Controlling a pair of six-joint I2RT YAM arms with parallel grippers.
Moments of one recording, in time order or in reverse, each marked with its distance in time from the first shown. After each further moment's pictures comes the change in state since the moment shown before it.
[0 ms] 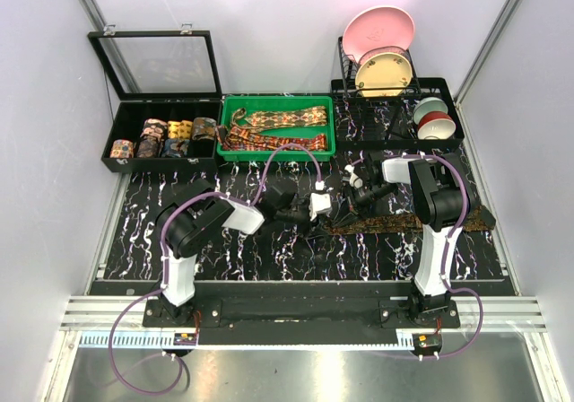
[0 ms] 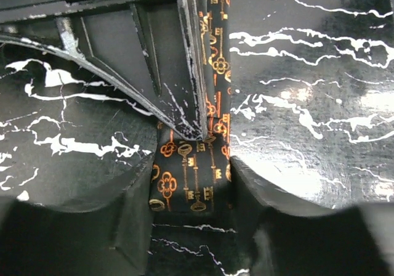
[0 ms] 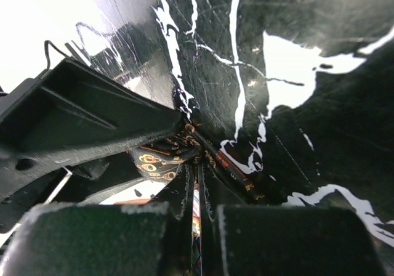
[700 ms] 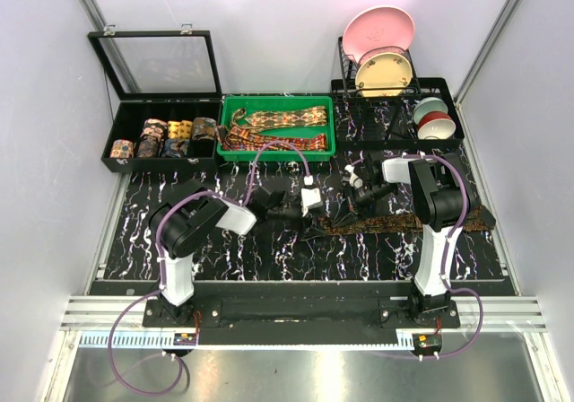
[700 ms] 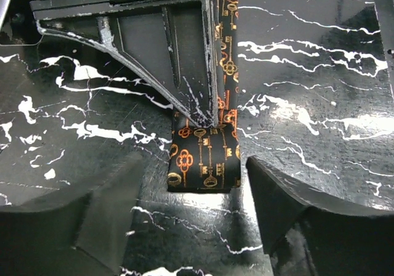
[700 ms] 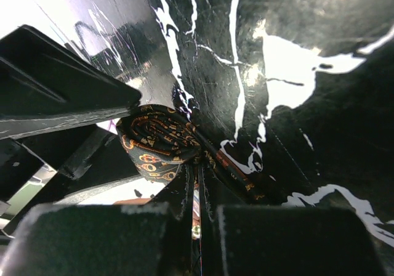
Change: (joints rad) left arm 0.051 -0.039 -0.066 0.109 0.042 -0.060; right arm 0.000 0.000 0.000 0.000 0.001 0.000
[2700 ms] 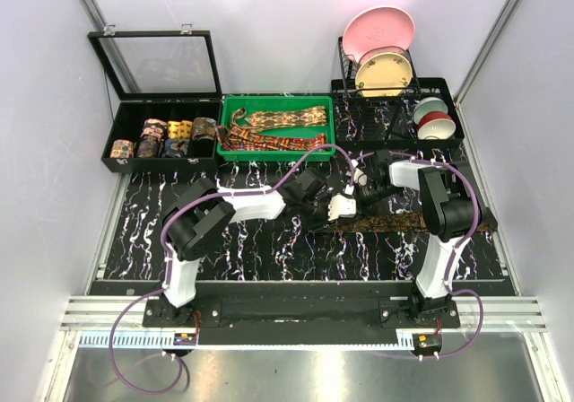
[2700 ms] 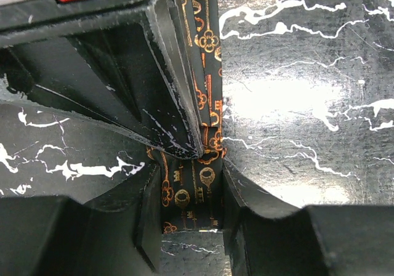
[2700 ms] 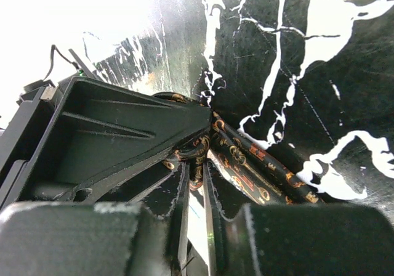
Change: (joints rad) left arm -0.136 0.062 0.426 -0.804 -0.214 0.350; right arm -0.021 -0.122 -0.080 0.091 -0.003 0.008
